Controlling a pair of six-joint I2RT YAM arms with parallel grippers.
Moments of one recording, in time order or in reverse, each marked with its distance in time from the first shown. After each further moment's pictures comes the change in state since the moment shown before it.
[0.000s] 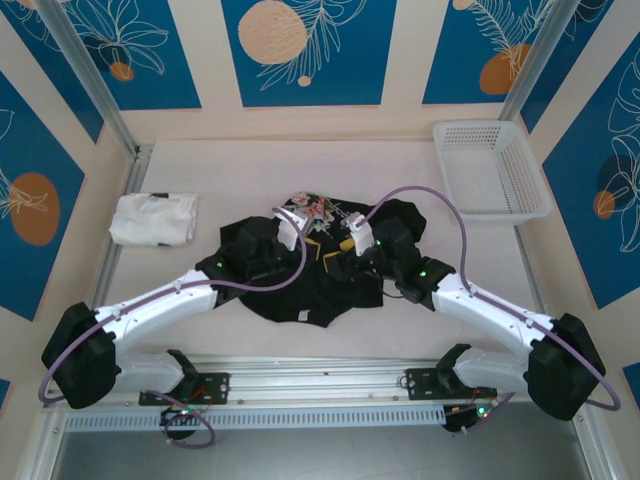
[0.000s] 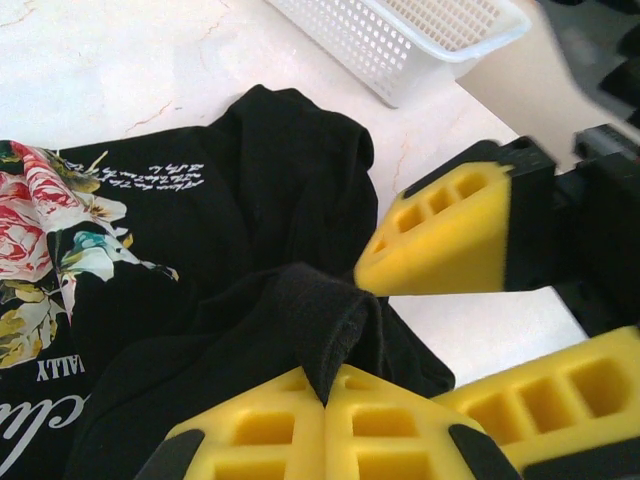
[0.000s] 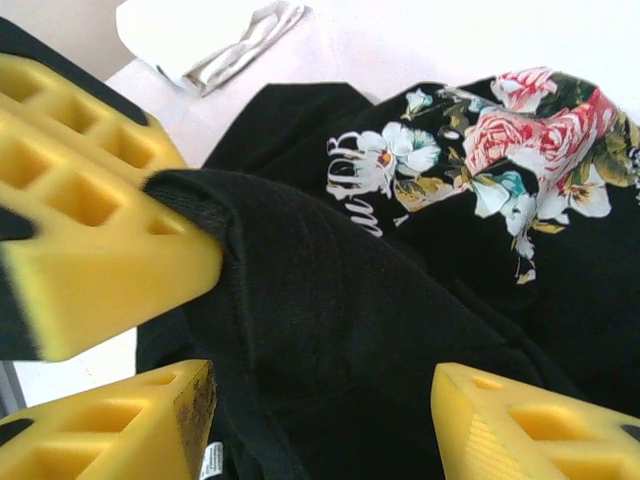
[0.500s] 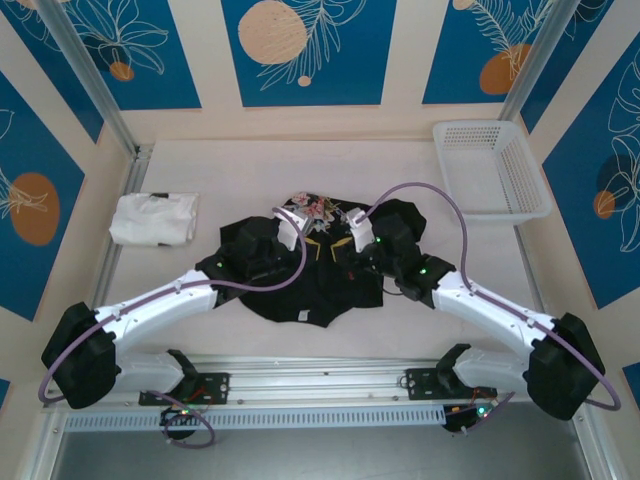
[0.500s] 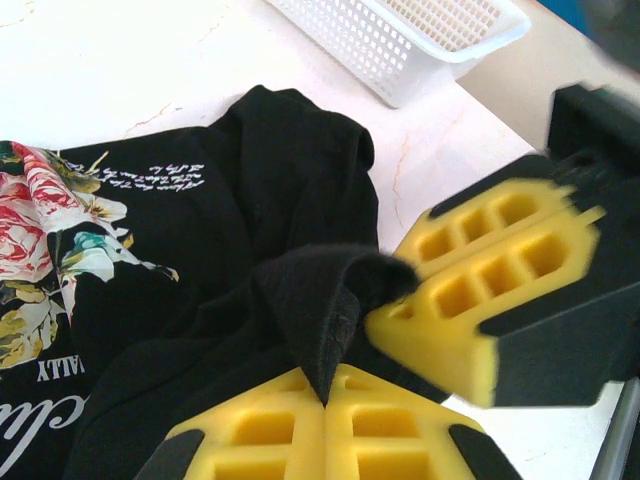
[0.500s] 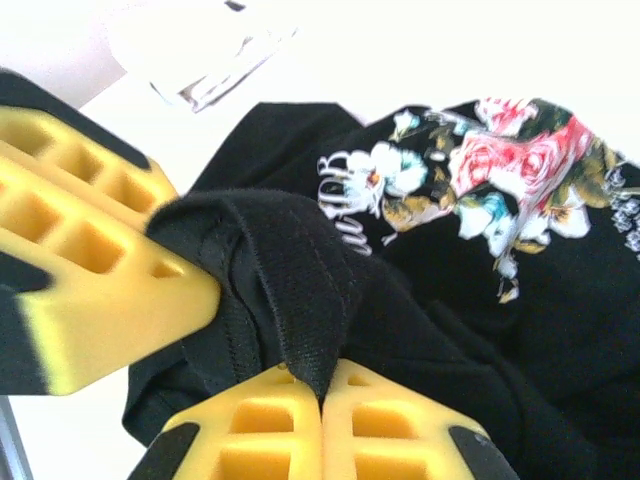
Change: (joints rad) left arm 0.000 0.001 0.000 0.000 -0.001 0.000; right arm -0.017 -0.028 0.034 -0.024 0.022 0.002
